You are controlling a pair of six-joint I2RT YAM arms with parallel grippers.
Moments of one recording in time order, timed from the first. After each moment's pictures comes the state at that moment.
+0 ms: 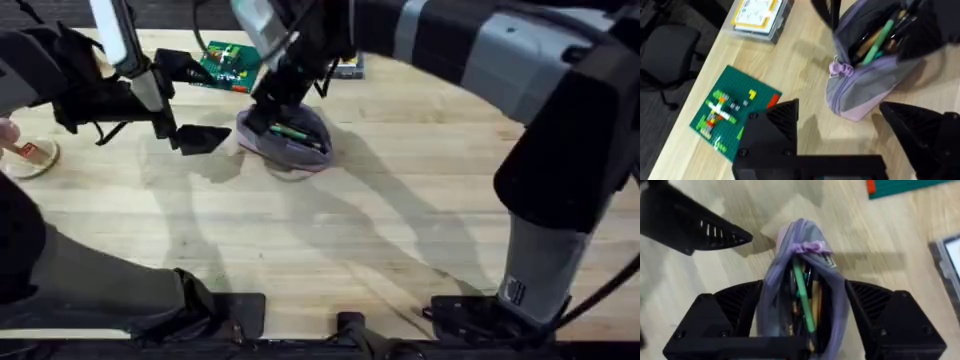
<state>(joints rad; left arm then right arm) 0.46 1.67 1.11 -0.78 0.99 1.68 0.69 2.15 1.94 -0.84 -0.32 -0.32</state>
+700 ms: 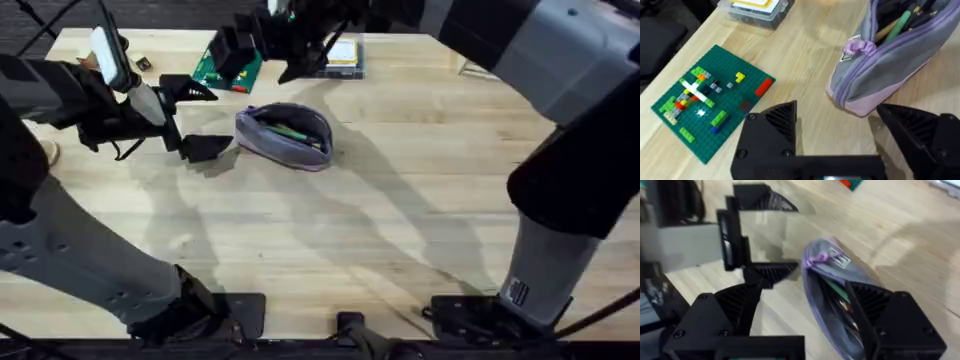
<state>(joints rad) 0.53 1.91 1.11 -0.69 1.13 1.68 0.68 2.11 2.07 -0.89 -0.34 0.41</state>
